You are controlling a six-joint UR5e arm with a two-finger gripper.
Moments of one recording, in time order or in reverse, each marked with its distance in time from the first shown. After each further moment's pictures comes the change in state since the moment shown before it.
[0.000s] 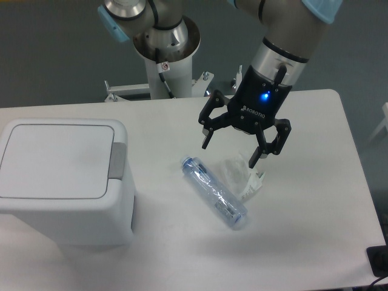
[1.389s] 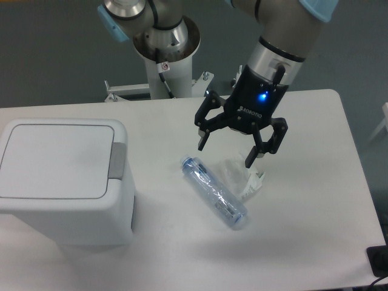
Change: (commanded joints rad) arm -0.072 -0.002 0.005 0.011 0.000 -0.156
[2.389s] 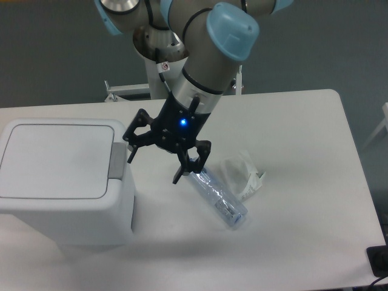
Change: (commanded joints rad) arm -0.144 0.034 -0.149 0.130 0.006 -0.052
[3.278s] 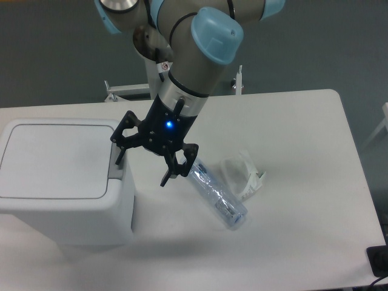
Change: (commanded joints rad) arm -0.025 -0.015 -0.003 0.041 -0.002 -0.009
